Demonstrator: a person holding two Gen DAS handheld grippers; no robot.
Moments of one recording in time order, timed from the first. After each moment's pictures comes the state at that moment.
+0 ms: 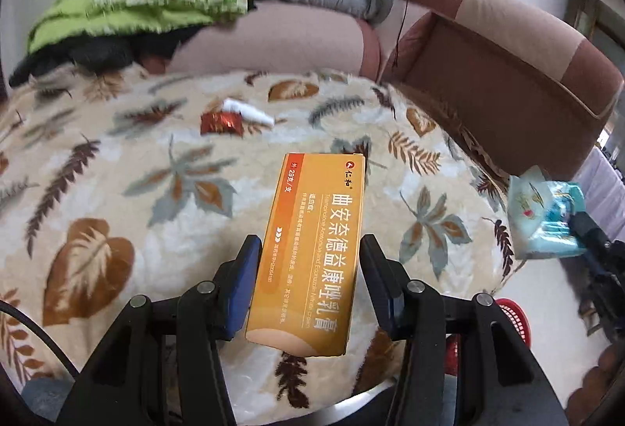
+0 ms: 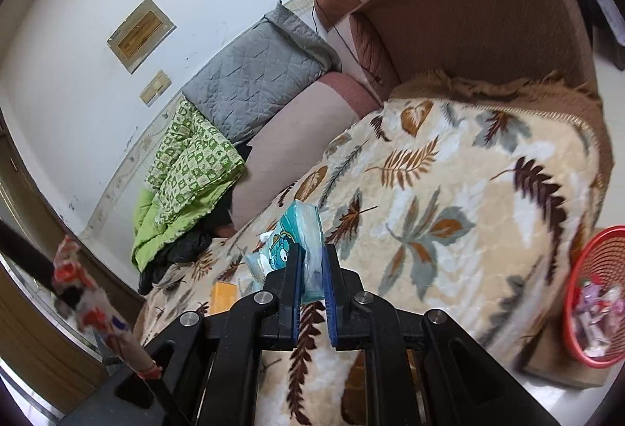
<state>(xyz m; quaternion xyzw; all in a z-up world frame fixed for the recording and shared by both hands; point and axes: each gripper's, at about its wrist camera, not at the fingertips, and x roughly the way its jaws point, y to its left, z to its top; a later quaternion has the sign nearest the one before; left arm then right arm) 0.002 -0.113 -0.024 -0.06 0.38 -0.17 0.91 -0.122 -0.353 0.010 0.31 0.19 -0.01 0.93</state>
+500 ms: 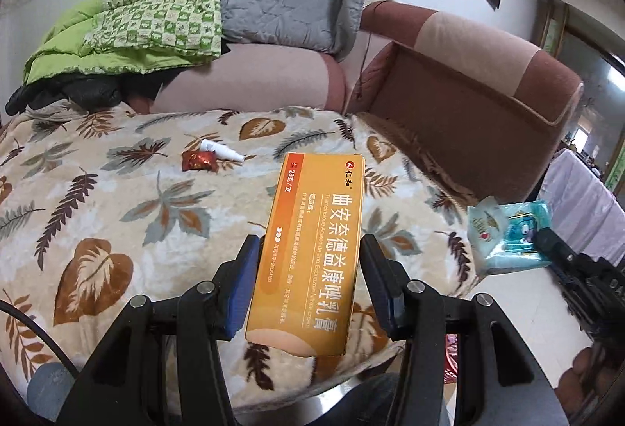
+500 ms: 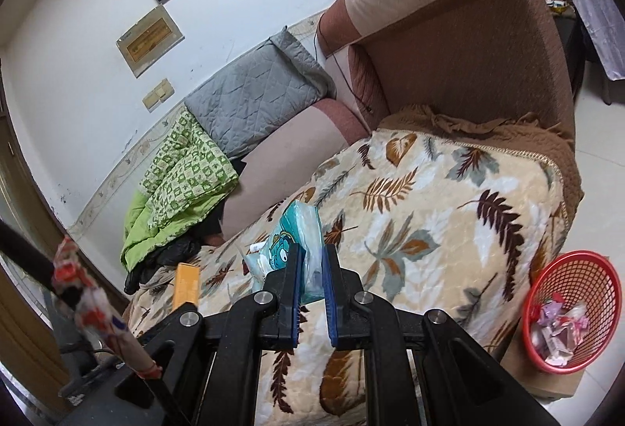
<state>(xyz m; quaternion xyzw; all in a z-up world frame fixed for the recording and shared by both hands) -0.055 -0.120 0.030 -0.06 0.33 -0.21 0.92 -0.177 -0.353 0.037 0.27 0.16 -0.04 0.95</state>
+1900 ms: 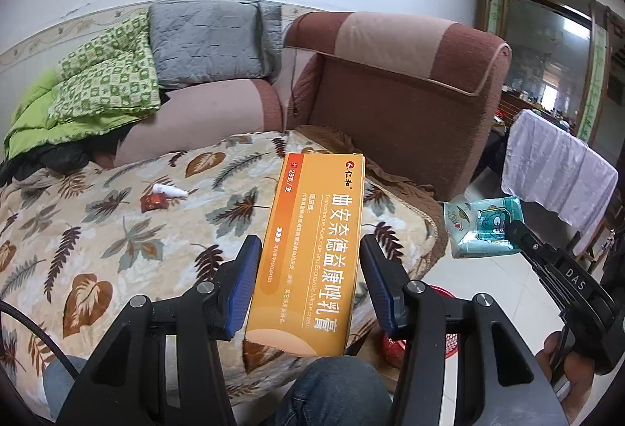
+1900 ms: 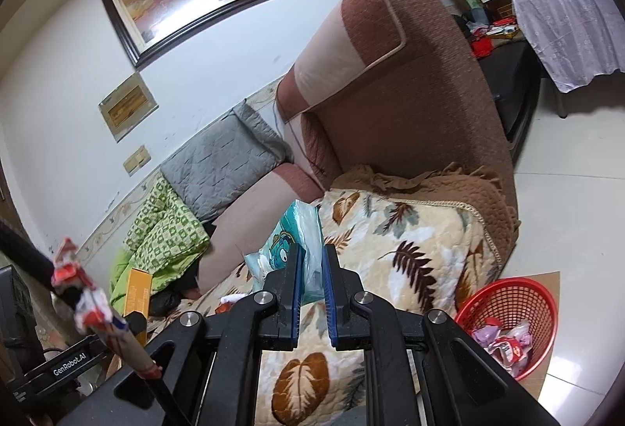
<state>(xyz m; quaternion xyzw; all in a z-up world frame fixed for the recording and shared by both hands) -0.159 -0.213 0.105 0.02 0.28 -0.27 0.92 -0.295 -0.424 0.058 0.29 0.07 -0.12 0.95</state>
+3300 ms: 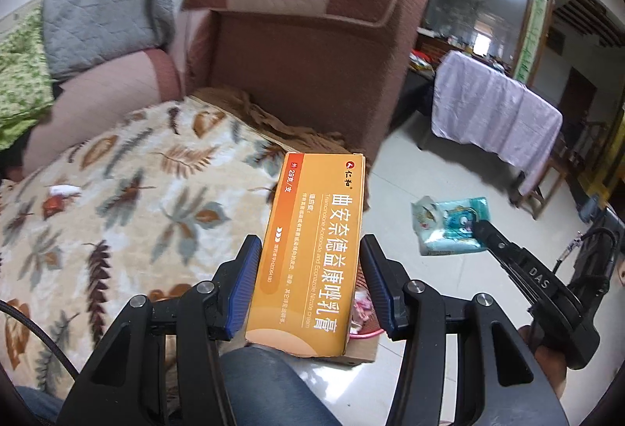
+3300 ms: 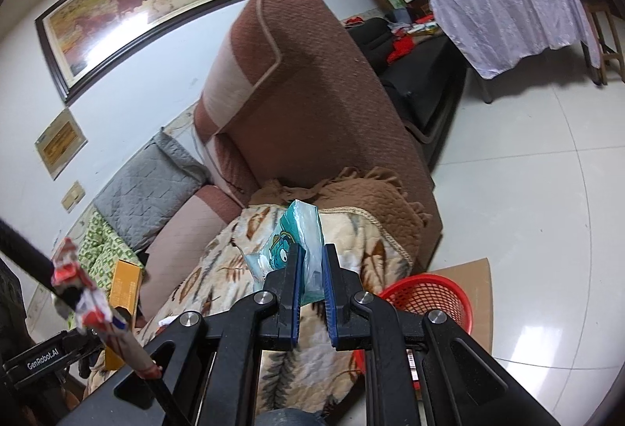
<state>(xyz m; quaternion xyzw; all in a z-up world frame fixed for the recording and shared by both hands) -0.171 -0.341 0.065 0.07 0.34 -0.41 0.84 -0.360 -0.510 0.010 0.34 0.08 -0.24 0.91</state>
